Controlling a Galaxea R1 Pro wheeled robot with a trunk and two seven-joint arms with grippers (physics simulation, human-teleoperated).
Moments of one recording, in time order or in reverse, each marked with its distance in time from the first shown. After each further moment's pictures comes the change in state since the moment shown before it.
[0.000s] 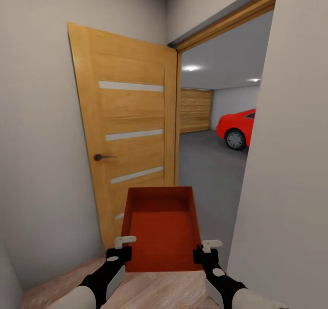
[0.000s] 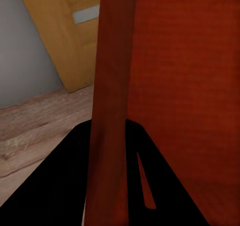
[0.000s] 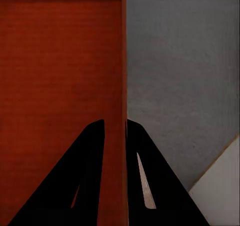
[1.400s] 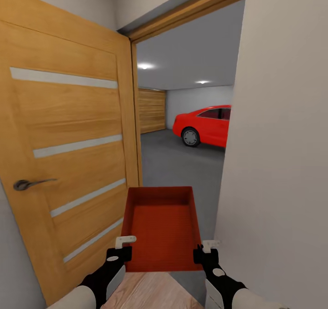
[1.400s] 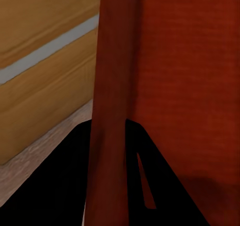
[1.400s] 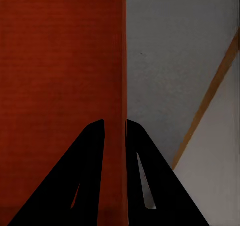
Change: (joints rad) left arm -0.001 0.000 -0.001 0.000 0.000 0.000 0.000; right arm 0.000 0.000 -0.001 0.000 0.000 -0.001 0.001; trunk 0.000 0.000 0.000
